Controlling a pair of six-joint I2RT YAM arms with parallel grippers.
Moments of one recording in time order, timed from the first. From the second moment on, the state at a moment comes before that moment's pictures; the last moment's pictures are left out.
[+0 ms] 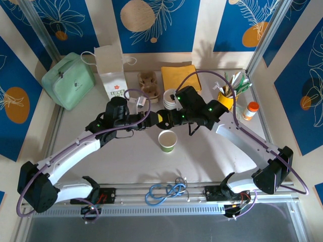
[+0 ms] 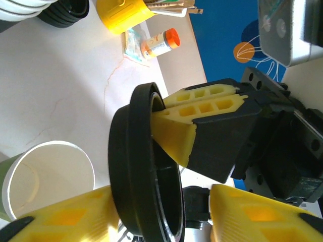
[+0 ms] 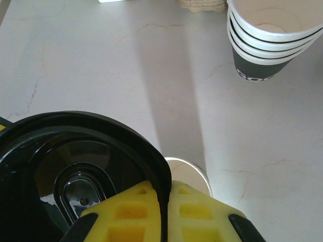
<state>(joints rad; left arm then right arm) -0.64 1.20 0.94 -0.15 0.60 -0.91 0.74 1.37 1.37 -0.89 -0.03 0.43</state>
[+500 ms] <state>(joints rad) -0.64 1.21 0.94 -0.12 0.60 -0.94 0.74 1.36 1.37 -0.89 -0.02 0.45</state>
